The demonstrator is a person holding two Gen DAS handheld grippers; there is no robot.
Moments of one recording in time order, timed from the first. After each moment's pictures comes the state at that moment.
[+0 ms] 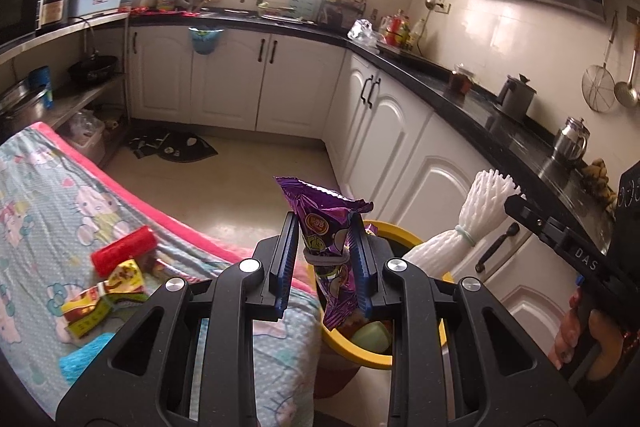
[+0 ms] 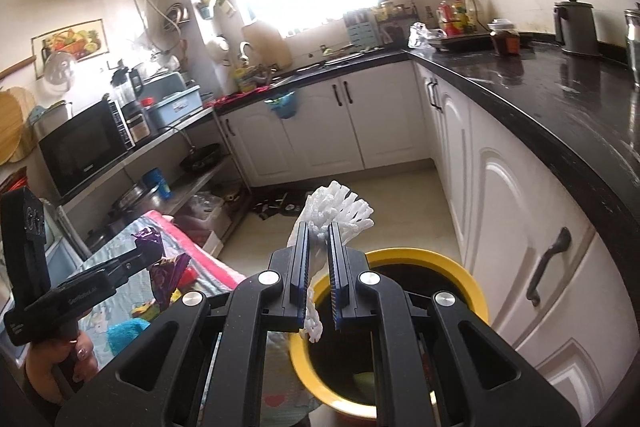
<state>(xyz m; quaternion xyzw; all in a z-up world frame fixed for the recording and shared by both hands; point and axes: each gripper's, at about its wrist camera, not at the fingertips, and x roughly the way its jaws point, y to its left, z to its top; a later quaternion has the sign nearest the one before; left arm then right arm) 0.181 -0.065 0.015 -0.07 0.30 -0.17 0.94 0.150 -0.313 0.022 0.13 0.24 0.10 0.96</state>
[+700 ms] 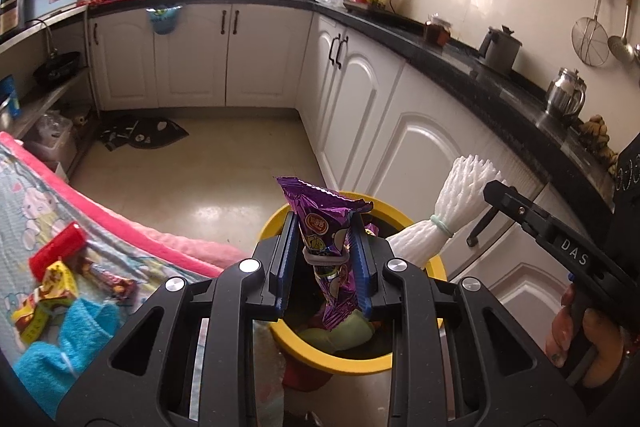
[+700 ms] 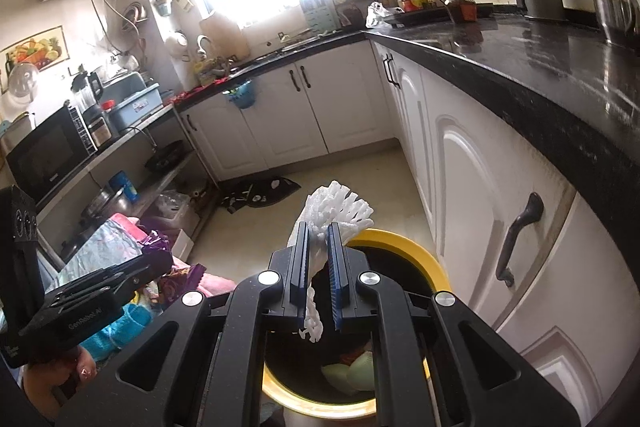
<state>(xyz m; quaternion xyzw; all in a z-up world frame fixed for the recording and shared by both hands) 0.212 -0.137 -0.025 -0.03 0.34 -0.21 0.92 0.166 -0.351 -0.021 0.15 0.27 0.05 0.95</state>
